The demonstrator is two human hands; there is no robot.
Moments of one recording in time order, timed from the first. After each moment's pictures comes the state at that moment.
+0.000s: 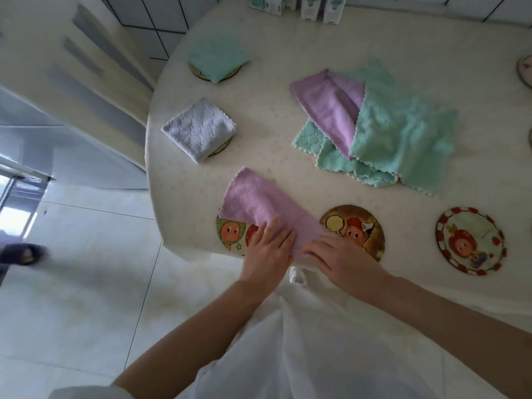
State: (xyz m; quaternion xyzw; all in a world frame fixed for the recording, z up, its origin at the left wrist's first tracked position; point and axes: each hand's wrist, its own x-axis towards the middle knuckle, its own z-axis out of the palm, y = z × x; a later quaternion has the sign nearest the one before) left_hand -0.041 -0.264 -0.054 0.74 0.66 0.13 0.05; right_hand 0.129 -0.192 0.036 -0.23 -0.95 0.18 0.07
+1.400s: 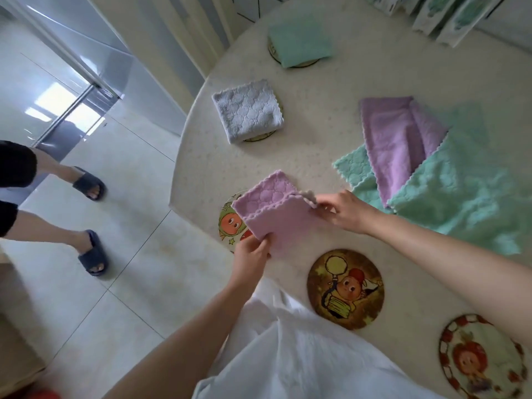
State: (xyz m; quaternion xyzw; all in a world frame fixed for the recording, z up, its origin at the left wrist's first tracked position) left_hand -0.013 -0.228 -0.036 0.00 0.76 0.51 0.40; right_hand 0.060 0.005 -0.025 -0.13 -0.89 0.42 -0.13
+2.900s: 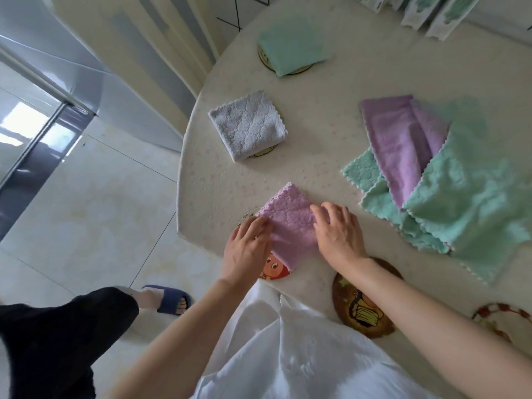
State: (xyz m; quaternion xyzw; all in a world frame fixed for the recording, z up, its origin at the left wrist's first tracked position) left_hand -0.105 -0.240 -0.064 0.54 0.82 0.17 0.10; right_hand 0.041 -0.078 -0.059 -0.33 -0.94 0.06 -0.05
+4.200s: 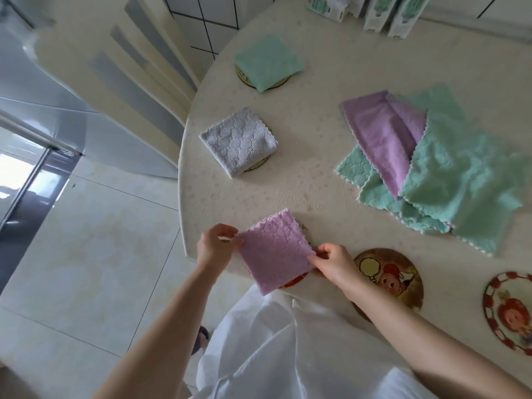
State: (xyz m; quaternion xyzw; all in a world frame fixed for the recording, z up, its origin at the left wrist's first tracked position) left_hand -0.188 -0.246 -0.046 0.16 0.86 0.31 0.37; right_hand 0.040 -0.139 -0.043 -0.62 -0.58 0.52 -0.05
